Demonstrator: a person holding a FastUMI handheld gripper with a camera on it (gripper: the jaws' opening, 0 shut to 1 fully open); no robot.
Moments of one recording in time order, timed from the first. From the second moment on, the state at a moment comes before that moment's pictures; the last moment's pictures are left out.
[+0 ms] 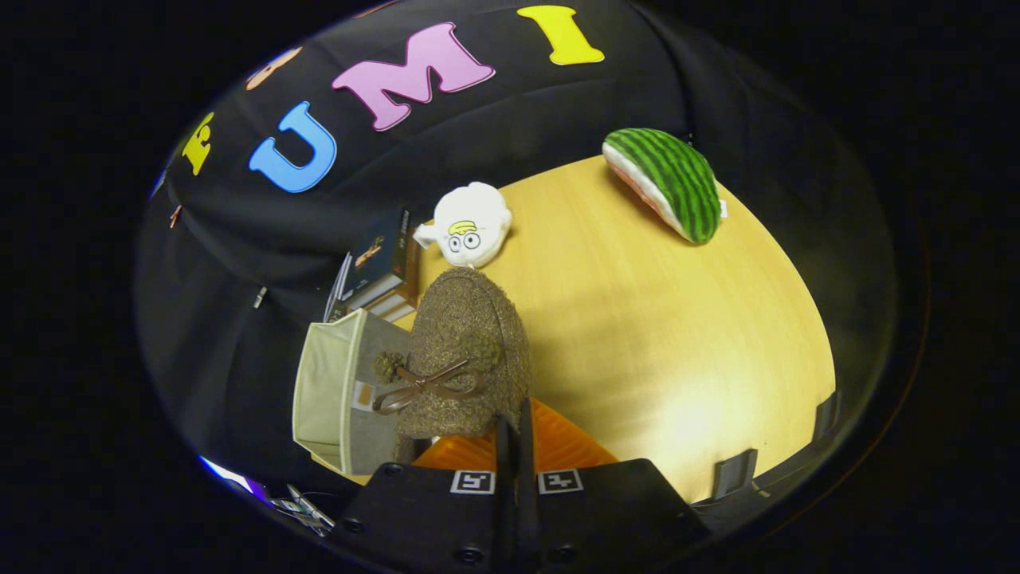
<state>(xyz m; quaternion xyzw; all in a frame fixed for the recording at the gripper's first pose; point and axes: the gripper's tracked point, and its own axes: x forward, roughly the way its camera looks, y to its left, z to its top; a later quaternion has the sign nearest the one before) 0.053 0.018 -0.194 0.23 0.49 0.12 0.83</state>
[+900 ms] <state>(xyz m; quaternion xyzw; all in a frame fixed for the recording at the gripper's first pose) 0.077 0.230 -0.183 0.26 0.46 0.11 0.84</state>
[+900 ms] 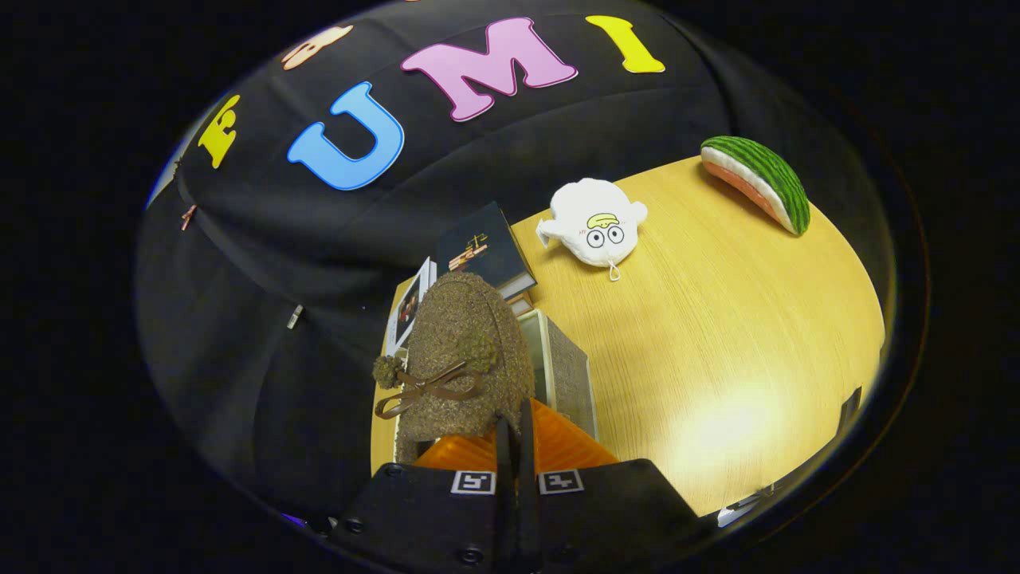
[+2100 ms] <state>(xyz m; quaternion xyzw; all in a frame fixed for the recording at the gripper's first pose) 0.088 0.168 -0.084 0.15 0.28 0.15 0.94</state>
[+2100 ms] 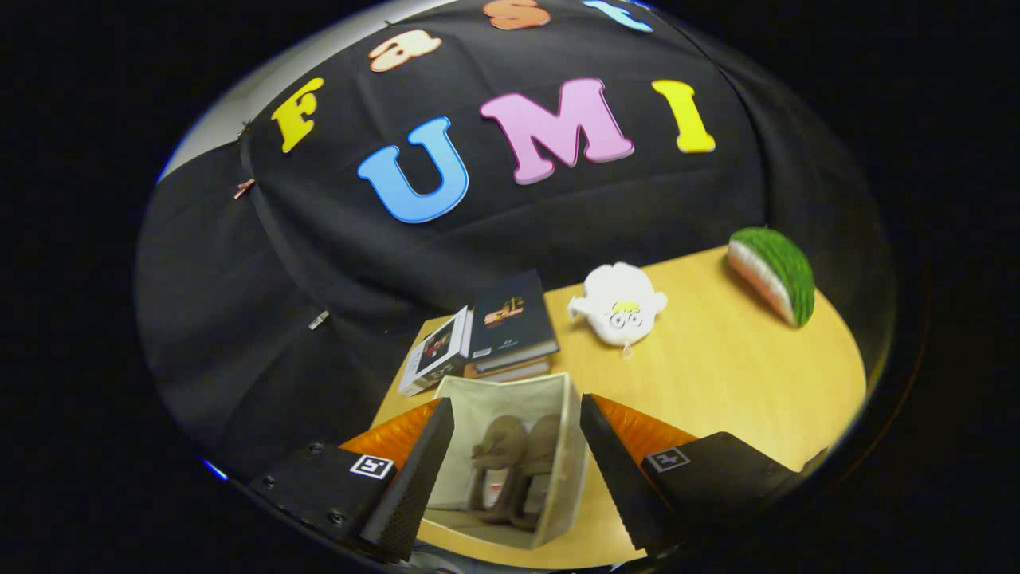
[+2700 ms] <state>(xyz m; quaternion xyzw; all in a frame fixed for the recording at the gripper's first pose) 0.073 0.011 0.046 0.04 0.05 0.10 0.99</state>
